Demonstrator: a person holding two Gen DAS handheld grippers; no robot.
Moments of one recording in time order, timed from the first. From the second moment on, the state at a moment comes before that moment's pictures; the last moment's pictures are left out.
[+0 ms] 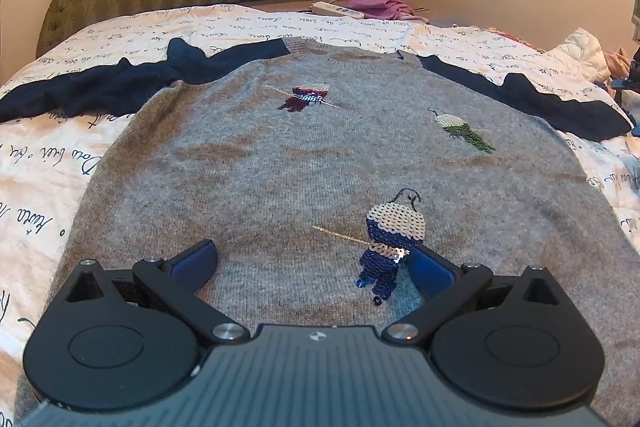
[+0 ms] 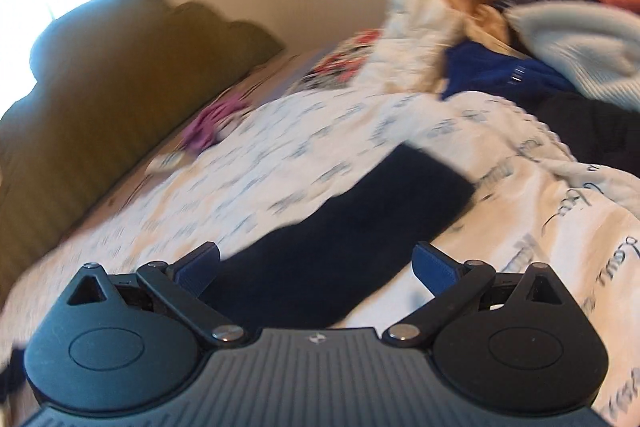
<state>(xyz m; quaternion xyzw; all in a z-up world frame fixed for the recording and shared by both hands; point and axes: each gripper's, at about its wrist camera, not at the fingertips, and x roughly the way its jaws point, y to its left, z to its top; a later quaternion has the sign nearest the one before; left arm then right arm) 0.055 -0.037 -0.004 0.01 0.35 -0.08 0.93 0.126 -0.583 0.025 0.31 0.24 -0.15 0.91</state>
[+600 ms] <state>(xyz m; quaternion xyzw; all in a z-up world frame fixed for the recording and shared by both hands) 0.057 -0.038 -0.005 0.01 0.35 -0.09 0.93 0.151 -0.621 -0.004 0.32 0.21 -0.20 0.90</state>
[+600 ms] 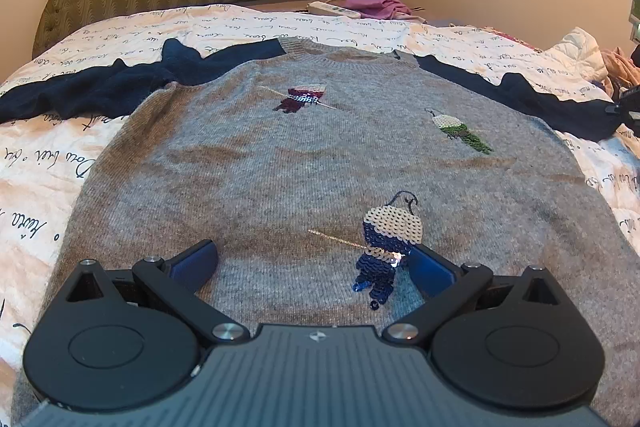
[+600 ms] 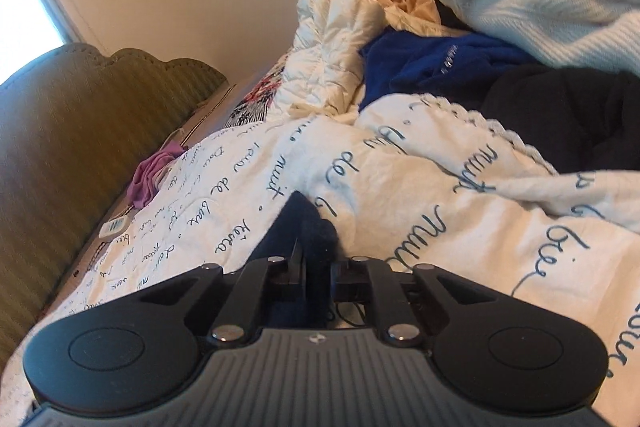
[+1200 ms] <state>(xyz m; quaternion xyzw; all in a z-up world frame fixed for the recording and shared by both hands) 0.131 -0.001 0.059 -0.23 0.32 -0.17 0.90 0.160 -0.309 0.034 0.22 0.28 0.18 0.92</state>
